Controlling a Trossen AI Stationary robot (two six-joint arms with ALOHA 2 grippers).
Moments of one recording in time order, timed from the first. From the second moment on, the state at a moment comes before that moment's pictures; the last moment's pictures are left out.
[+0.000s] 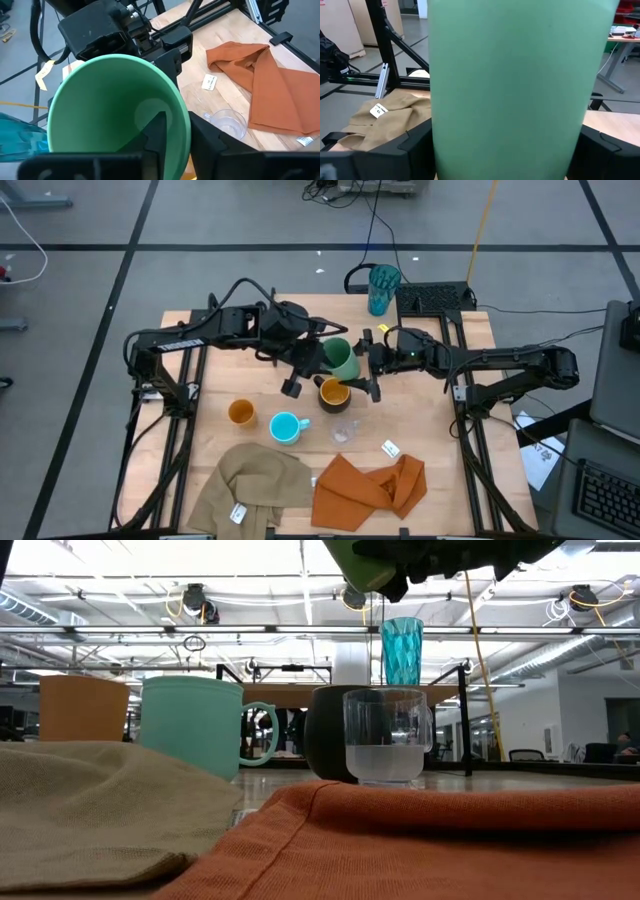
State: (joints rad) left arm 0.09 1.69 1.94 -0.90 0.17 0.51; right arm -0.16 1.25 0.82 0.28 -0.26 -0.07
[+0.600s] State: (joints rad) left arm 0.09 1.64 2.03 -0.95 0.08 0.49; right arm -0.16 1.25 0.82 0.36 -0.26 -0.09
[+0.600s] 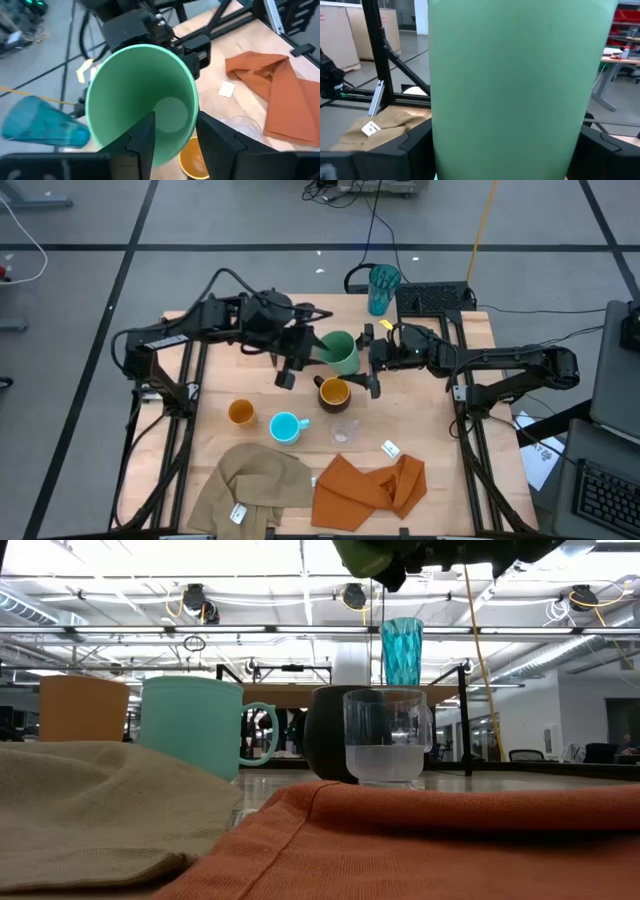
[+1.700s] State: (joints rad) left arm -0.41 1.33 1.65 -1.23 -0.91 -0.16; right arm -0.17 1.19 0.82 0.41 0.25 -0.21
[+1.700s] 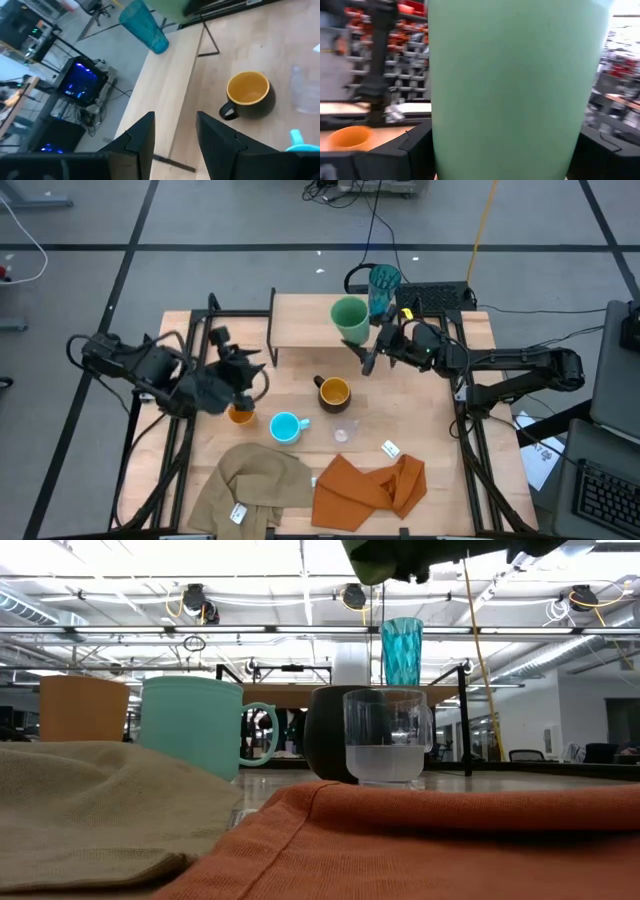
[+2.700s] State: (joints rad) left arm -0.57 1.24 1.28 -1.22 -1.10 -0.57; right arm -0.17 1.54 0.82 0.99 0.71 -0.24
